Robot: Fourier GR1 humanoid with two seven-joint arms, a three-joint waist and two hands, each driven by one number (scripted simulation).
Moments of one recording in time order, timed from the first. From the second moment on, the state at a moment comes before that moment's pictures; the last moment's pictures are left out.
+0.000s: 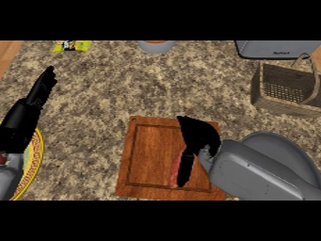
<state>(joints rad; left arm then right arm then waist) -0.19 0.47 -0.12 -1.54 0.05 0.11 -0.02 -0.76 -0.36 0.97 -1.37 -0.08 0.01 1.13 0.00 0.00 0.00</state>
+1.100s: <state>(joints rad) -0.20 0.41 -0.05 -1.54 -0.01 0.05 -0.02 -0.55 -0.23 0.85 -1.31 0.18 0.04 1.09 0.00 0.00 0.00</state>
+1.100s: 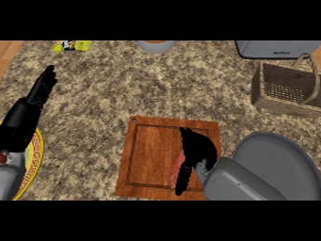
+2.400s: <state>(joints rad) -0.18 0.36 0.03 -1.53 -0.06 -0.01 -0.02 -0.43 -0.53 0.60 -1.24 0.46 0.13 0.72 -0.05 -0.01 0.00</state>
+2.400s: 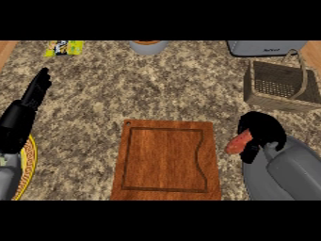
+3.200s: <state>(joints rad) -0.15 0.36 0.05 -1.56 -0.06 -0.01 -0.03 -0.52 -1.09 -0.04 -0.96 0.09 0.07 -0.12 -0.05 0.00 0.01</state>
